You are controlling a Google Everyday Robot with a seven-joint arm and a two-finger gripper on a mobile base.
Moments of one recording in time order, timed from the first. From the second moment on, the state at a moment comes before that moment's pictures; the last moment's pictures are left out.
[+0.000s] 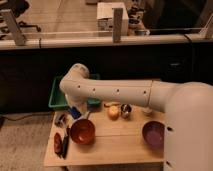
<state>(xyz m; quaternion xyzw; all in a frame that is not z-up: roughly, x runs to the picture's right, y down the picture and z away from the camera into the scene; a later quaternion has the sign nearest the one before) -0.149 0.076 0.758 -0.18 -0.20 -0.43 0.86</state>
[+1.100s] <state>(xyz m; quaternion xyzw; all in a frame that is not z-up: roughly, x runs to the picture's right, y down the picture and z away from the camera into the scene) -0.178 0.017 0.809 -0.12 -0.21 -0.40 0.88</state>
